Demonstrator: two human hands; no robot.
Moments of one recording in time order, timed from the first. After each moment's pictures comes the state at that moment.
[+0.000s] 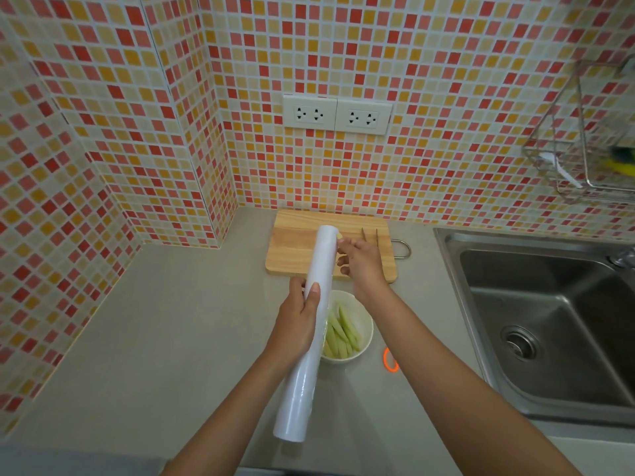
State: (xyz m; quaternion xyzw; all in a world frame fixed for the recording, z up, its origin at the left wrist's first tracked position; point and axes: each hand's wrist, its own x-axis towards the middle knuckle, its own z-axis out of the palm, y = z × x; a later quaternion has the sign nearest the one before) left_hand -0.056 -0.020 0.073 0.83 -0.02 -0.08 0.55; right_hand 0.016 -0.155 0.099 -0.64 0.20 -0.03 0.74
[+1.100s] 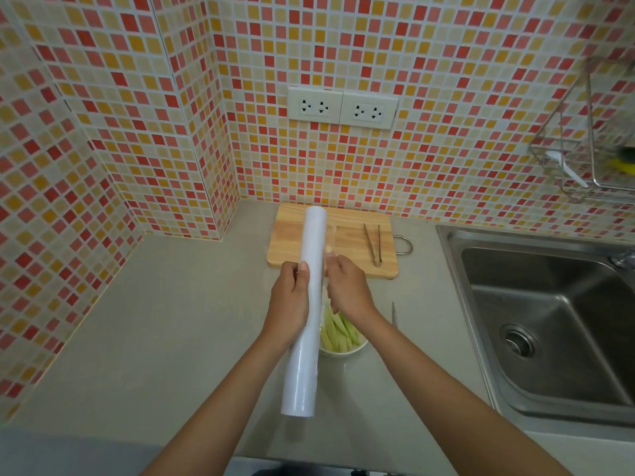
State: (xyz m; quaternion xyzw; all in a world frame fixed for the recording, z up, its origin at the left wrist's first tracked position) left_hand -0.040 -0.019 0.079 0.81 0.03 -0.01 0.59; right_hand -0.023 -0.130 0.082 -0.84 0.12 -0.01 0.53
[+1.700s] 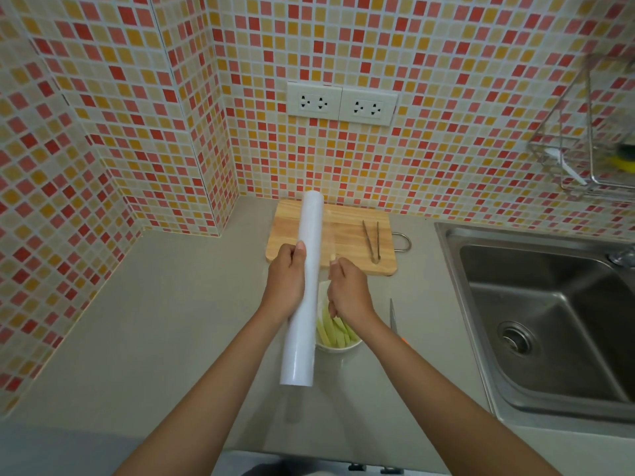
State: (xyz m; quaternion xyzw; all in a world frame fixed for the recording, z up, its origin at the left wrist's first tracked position) left_hand -0.014 -0.018 0.088 0.81 0.03 0.01 0.58; right_hand -0.039 -0.132 0.082 -0.82 0.13 -0.01 0.56
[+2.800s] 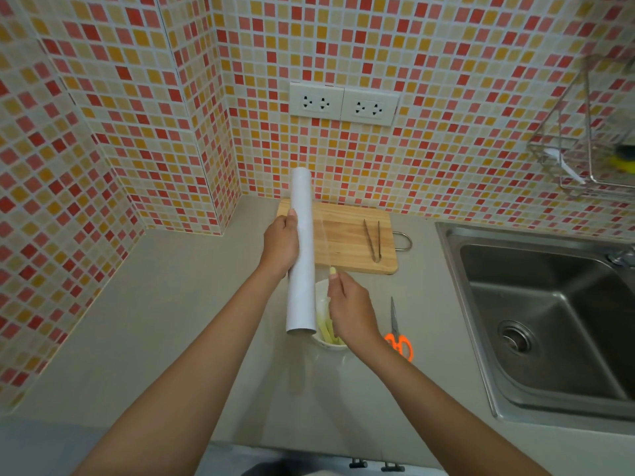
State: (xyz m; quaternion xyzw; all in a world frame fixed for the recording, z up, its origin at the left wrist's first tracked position) left_hand 0.040 -0.012 0.103 0.81 0.05 0.01 0.58; right_hand -0.073 -0.124 0.080 -0.87 0.10 -0.04 0.49
